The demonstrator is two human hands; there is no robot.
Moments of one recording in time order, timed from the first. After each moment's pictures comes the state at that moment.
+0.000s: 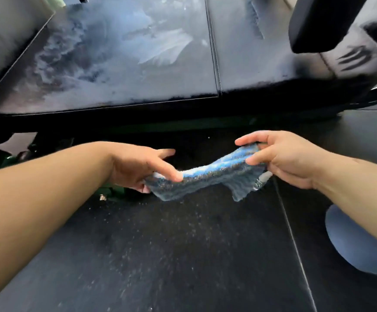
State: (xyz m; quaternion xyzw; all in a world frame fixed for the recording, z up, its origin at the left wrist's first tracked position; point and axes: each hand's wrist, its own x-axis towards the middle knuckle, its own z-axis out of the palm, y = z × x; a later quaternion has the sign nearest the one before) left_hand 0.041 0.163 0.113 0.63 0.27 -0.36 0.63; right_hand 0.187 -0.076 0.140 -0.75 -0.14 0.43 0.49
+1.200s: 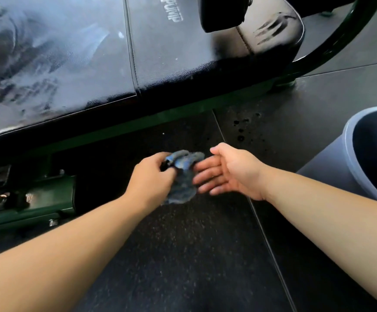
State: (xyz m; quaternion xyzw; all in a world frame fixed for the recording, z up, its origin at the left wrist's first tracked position) left_hand 0.099 0.031 0.067 0.86 0.24 0.02 0.44; right_hand 0.196 -0.131 0.093 -0.68 -0.01 0.51 0.52
